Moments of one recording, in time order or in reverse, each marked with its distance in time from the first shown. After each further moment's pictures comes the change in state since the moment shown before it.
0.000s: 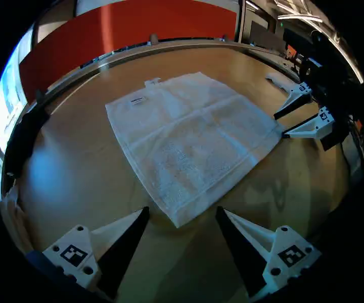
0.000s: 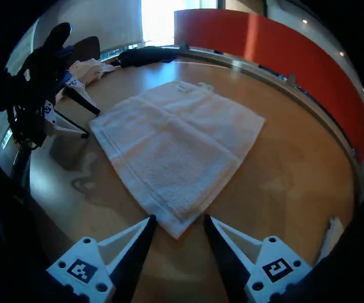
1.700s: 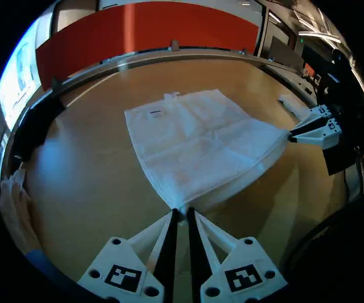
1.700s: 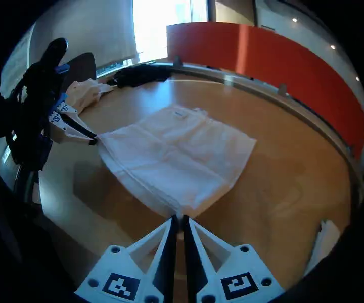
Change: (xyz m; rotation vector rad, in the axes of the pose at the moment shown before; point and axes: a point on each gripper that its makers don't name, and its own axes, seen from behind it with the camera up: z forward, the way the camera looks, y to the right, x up) left arm 0.034 0.004 -0.037 0.051 0.018 -0.151; right arm 0.046 -0.004 -0.039 -0.013 0.088 0.048
